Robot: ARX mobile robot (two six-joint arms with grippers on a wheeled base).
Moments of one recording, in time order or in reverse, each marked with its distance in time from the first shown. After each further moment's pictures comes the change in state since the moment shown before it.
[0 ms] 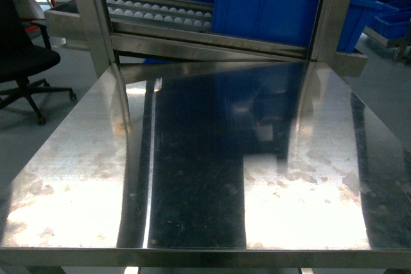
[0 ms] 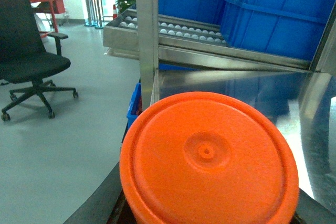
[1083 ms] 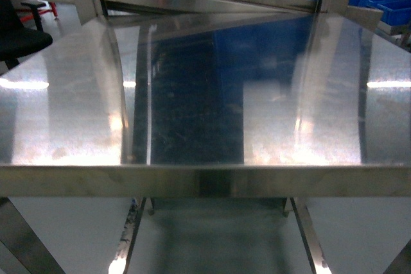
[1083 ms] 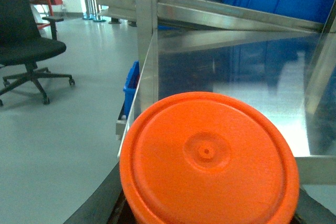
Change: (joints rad) left arm 0.000 0.000 0.000 0.000 0.000 0.000; right arm 0.000 0.000 0.000 0.001 0.000 0.000
